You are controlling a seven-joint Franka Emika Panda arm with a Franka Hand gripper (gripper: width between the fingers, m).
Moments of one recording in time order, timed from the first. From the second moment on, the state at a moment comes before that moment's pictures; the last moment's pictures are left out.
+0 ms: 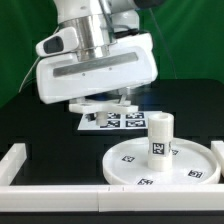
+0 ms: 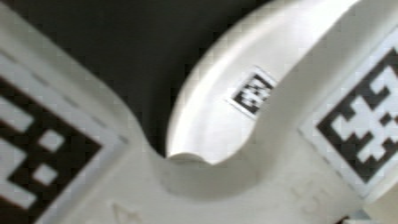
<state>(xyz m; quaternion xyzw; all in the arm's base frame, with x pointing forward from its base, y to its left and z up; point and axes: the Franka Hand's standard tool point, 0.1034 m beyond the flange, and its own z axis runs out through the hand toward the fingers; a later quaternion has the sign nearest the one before) 0.538 -0.042 0.101 -0.99 -0.06 -0.06 0.08</state>
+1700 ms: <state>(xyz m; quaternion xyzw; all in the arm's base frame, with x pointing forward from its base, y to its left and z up) 0.559 0.046 0.109 -0.99 0.01 -0.04 0.10</state>
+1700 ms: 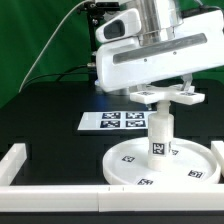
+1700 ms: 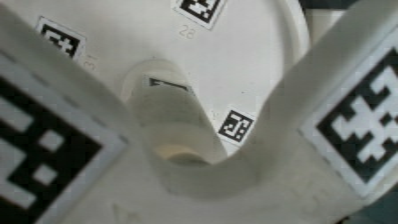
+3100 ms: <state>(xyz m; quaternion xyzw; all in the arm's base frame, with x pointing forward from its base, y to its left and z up) 0.564 0.044 0.103 -0.99 0.01 -0.05 0.10</state>
